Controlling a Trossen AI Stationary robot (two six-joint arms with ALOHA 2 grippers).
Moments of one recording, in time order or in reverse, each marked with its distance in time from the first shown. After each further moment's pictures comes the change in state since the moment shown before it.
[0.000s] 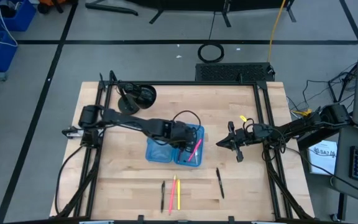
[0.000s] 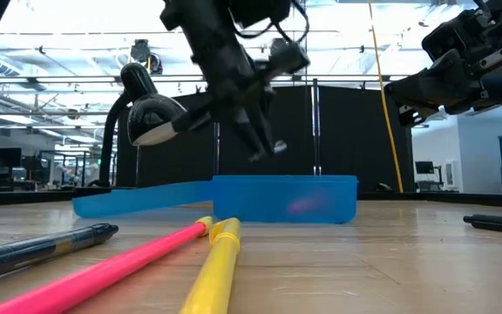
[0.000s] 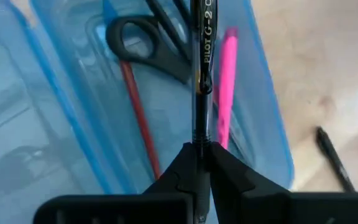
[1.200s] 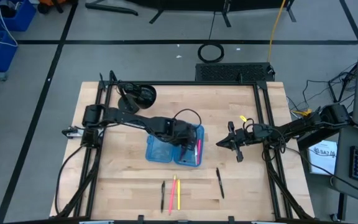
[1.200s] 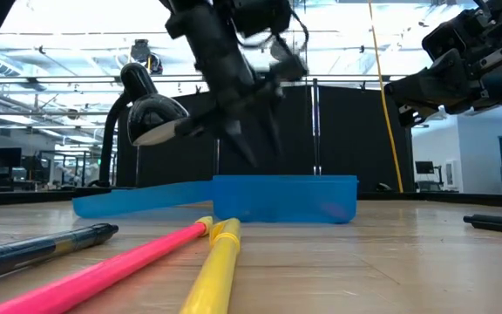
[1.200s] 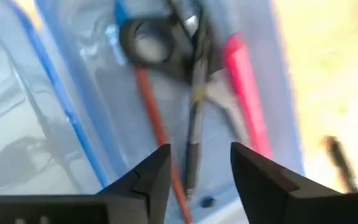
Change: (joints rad) left arm 0.031 0.015 0.001 0.001 0.041 0.007; right arm 0.000 -0.001 0.000 -0.002 0.000 0.000
